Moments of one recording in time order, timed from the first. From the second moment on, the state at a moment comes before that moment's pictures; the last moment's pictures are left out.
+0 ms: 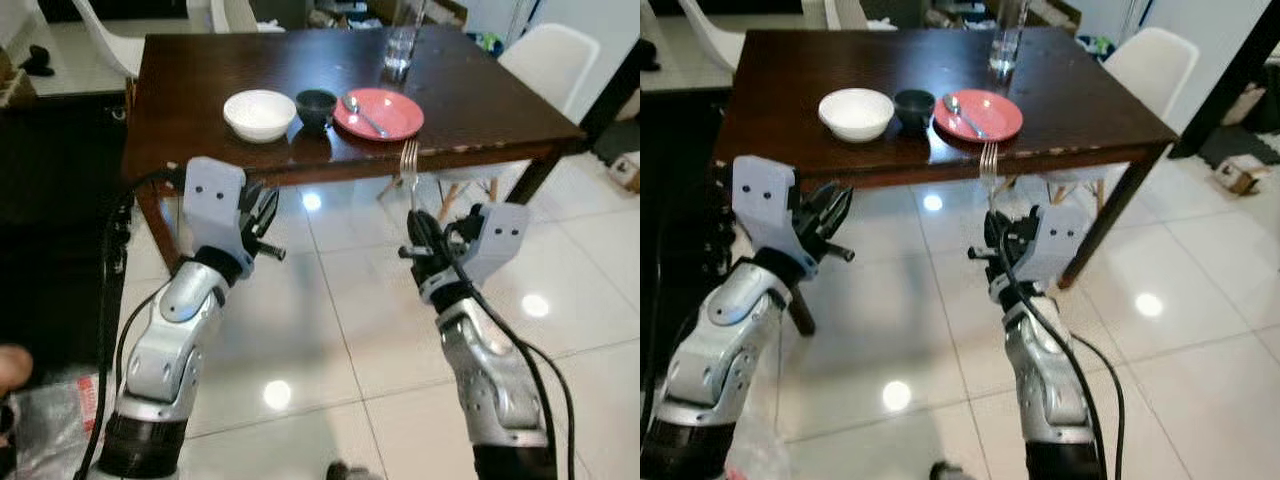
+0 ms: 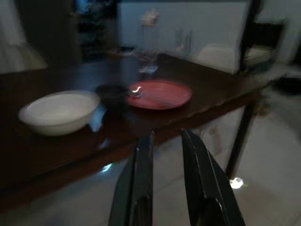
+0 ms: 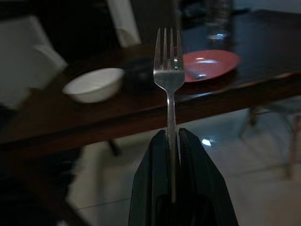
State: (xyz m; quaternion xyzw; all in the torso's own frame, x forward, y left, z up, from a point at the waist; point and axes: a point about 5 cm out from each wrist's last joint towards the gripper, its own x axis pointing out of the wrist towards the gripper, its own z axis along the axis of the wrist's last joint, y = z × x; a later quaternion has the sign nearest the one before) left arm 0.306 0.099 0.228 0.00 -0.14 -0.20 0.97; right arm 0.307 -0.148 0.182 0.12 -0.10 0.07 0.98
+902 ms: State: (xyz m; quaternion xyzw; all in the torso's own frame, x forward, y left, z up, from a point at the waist) left arm 0.305 0.104 0.222 0.00 -0.14 -0.20 0.97; right arm 0.307 -0.143 0.181 0.12 -0.10 0.08 0.99
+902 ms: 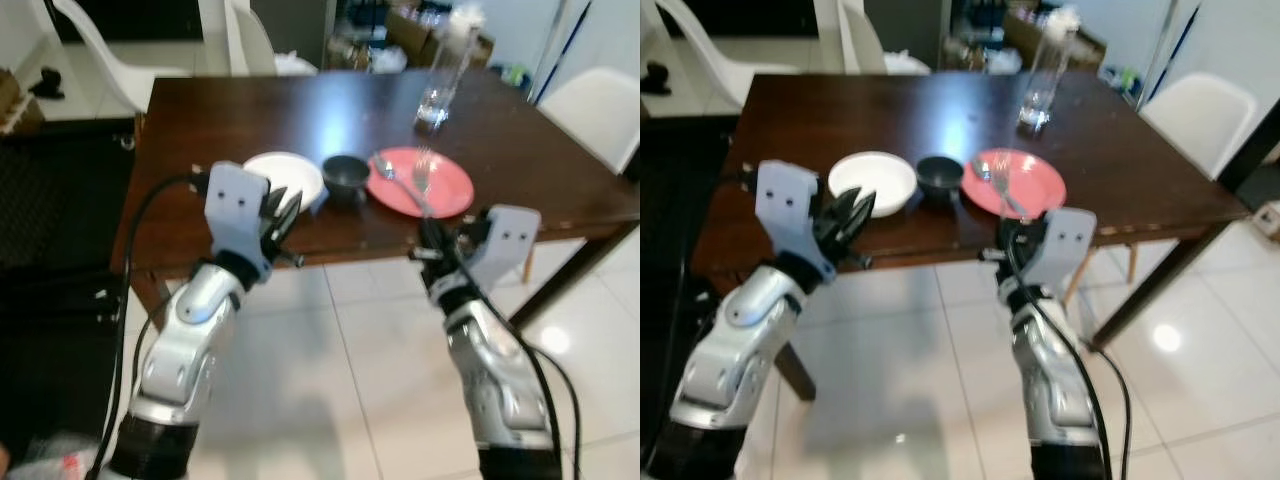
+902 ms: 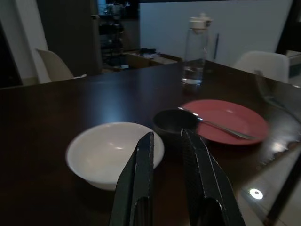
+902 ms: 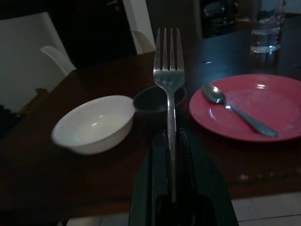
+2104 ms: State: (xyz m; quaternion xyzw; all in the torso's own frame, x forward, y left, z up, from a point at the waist) left arm 0.304 0.109 0.217 0.01 -0.11 -0.20 0.97; right arm 0.304 -0.145 0.179 0.12 -0.09 0.07 0.99
